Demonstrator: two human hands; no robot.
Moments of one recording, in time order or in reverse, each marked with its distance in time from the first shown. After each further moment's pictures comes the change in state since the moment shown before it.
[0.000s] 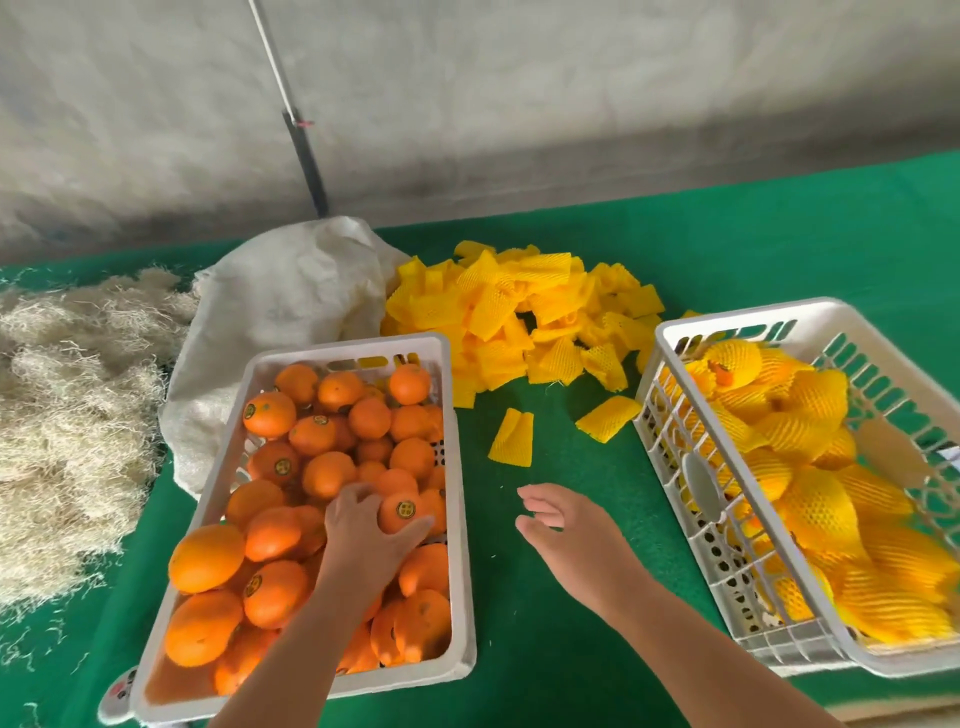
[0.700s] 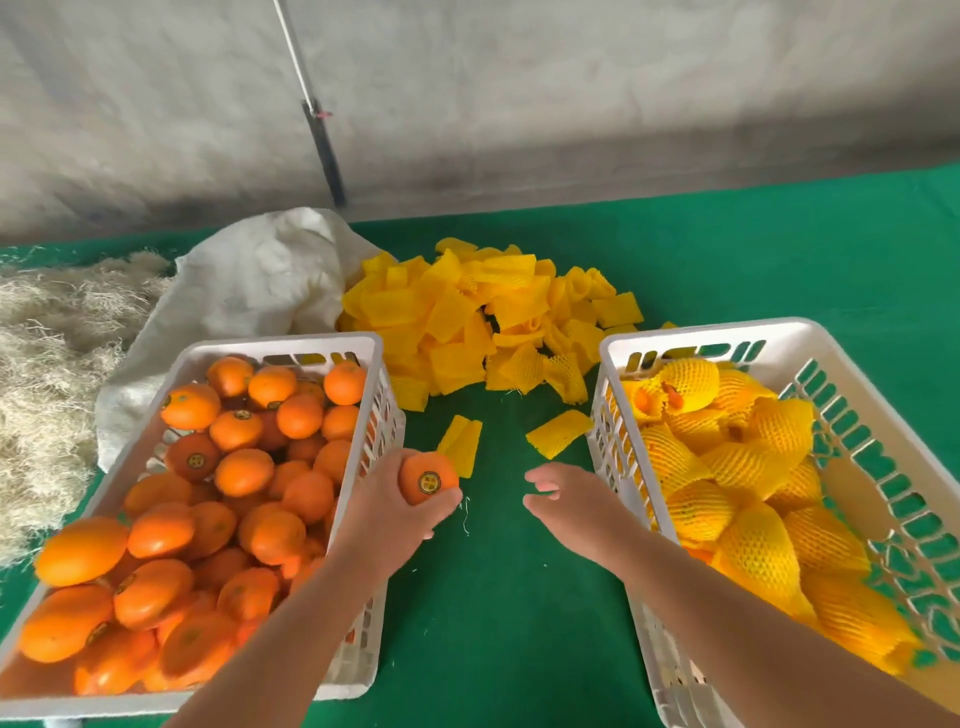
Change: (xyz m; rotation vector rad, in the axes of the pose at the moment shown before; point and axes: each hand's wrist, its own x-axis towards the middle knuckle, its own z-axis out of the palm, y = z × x) left_hand -0.039 0.173 0.046 -0.338 -0.071 0.068; right_hand 0.079 0.087 -0.122 -0.264 -0.134 -0.028
